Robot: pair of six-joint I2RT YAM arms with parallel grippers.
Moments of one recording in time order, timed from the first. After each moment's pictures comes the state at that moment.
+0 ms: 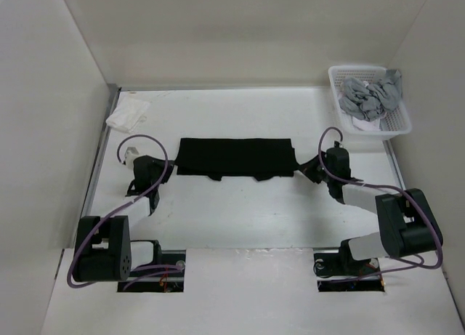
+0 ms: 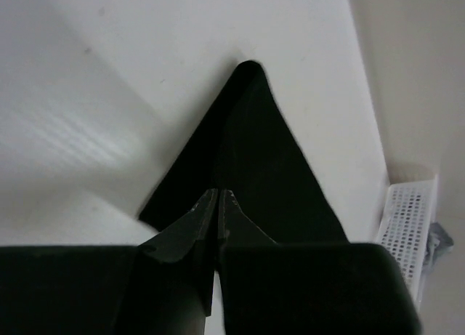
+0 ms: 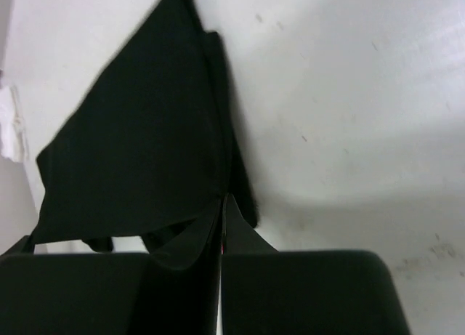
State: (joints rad) left arm -0.01 1.24 0.35 0.43 -0.03 -1.07; right arm 0.17 1.40 0.47 0.35 -0.15 0.91
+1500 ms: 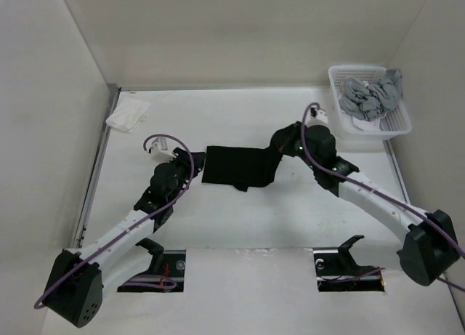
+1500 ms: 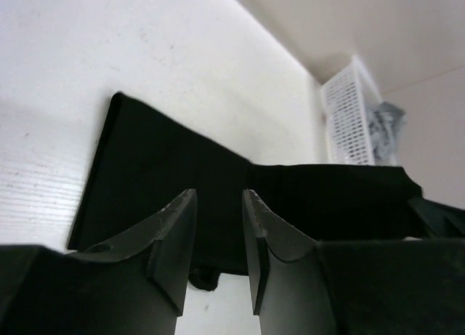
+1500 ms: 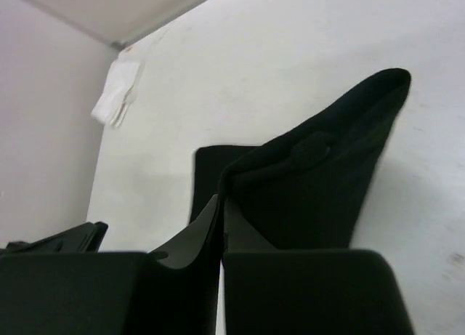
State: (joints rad) left arm -0.48 0.93 0.36 0.38 -0.24 -0.93; right arm 0.53 1.19 0.79 0.12 0.10 0.77
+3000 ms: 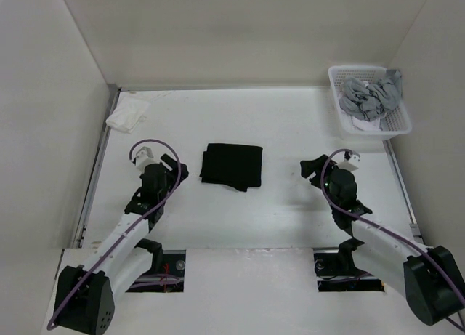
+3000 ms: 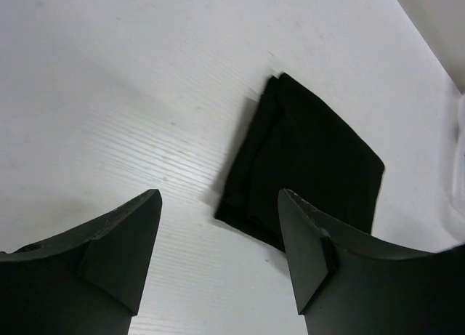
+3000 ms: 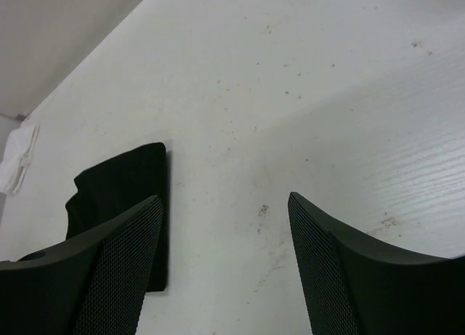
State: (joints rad) left arm -0.30 0.86 0.33 0.06 -0.23 -0.84; right arm 0.37 0.92 0.23 0.42 0.26 0.76
